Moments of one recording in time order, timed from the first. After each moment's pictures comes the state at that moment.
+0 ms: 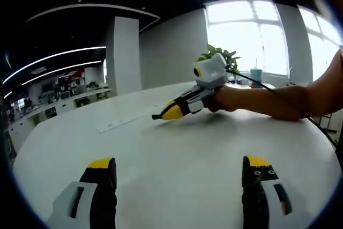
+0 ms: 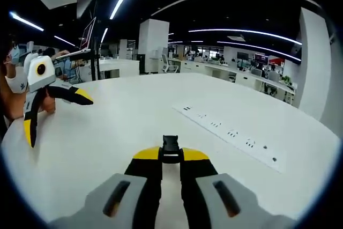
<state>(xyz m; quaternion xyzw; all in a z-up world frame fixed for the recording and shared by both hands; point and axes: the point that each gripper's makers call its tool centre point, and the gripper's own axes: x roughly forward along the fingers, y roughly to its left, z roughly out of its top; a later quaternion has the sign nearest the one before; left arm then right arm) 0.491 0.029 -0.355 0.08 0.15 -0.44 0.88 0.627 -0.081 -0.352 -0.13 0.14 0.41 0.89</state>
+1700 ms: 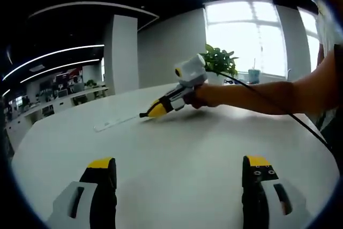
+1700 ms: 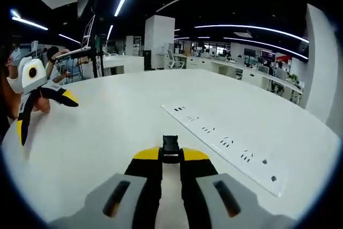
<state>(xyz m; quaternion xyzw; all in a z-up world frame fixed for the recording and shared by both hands) 0.487 0.026 -0.356 0.07 0.16 -0.45 0.88 0.665 -0.080 -0.356 -0.13 0.15 0.45 0.87</state>
